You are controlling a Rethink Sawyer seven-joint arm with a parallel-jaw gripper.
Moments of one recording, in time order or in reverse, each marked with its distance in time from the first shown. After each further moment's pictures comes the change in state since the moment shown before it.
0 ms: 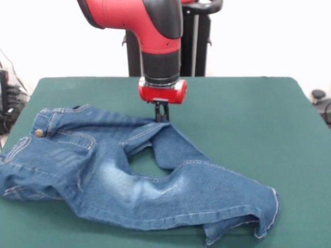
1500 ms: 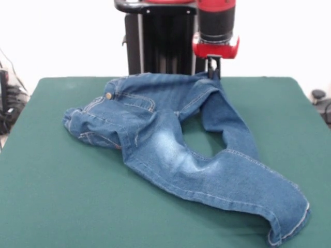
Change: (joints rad) arm 0.204 -0.209 0.000 0.268 0.269 0.125 0.000
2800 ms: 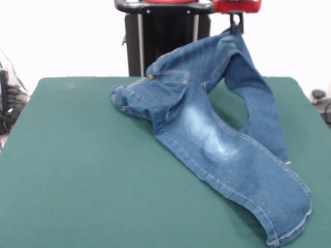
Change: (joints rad) arm 0.070 -0.244 -0.005 0.047 0.125 0.445 0.000
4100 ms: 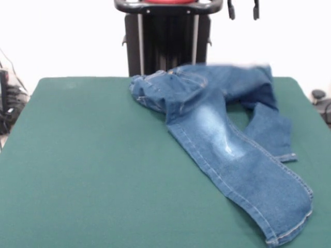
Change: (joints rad) arm 0.015 -0.066 -0.021 0.000 0.061 0.100 0.001
